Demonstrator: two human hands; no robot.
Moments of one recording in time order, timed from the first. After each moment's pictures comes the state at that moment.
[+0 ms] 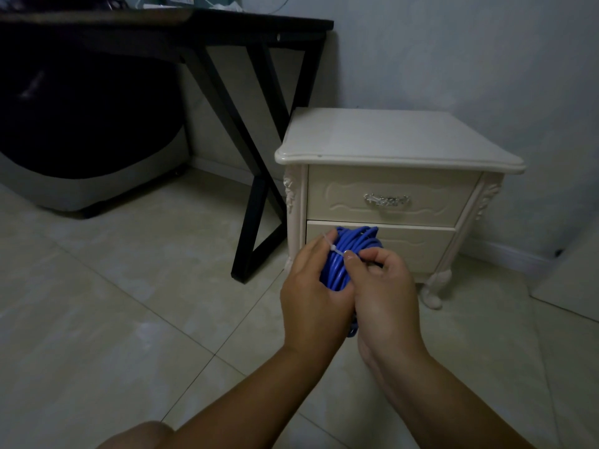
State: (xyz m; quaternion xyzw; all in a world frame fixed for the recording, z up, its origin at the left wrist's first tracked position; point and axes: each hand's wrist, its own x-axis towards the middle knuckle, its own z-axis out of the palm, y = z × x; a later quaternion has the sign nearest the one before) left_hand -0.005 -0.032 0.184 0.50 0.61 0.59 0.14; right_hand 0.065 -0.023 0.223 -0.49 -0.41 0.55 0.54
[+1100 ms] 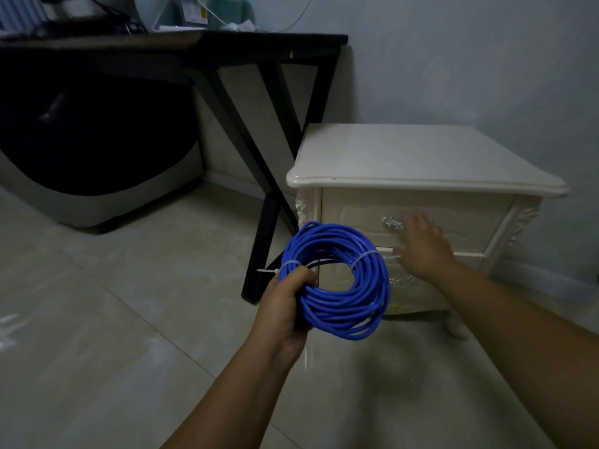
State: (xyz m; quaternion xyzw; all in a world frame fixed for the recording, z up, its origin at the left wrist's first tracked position) left_hand -0.067 0.018 0.195 0.16 0.48 0.67 0.55; right_hand 0.108 0.227 0.165 -0.59 -0.79 0.08 0.15
